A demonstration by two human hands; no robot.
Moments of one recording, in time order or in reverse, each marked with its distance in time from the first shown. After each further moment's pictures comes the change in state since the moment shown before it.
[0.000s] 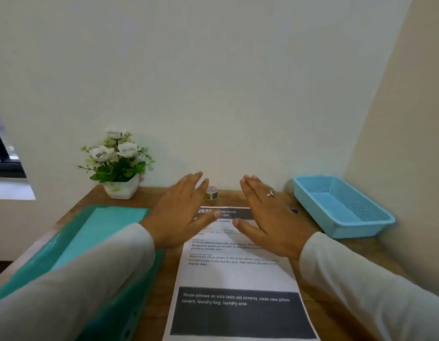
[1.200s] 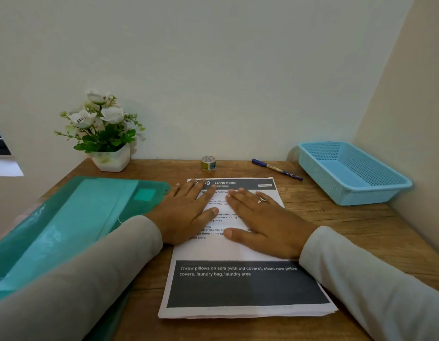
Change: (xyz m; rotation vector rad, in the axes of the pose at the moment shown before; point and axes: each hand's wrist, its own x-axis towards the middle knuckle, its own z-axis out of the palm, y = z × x) left_hand -0.010 0.007 0.065 0.102 -0.373 -0.004; right_hand -0.024 0.002 0.057 0.029 -0.395 -0.108
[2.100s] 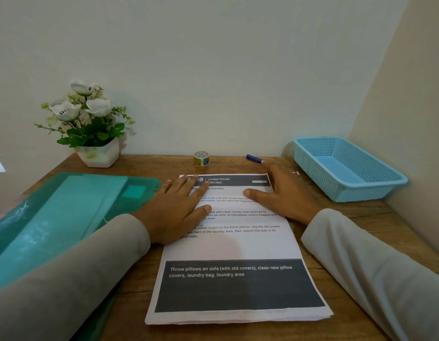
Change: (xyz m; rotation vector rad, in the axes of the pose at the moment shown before) left_hand -0.004 -0.001 -0.001 -0.007 0.011 0.024; right_hand 0.015 0.059 -0.007 0.357 0.451 0.378
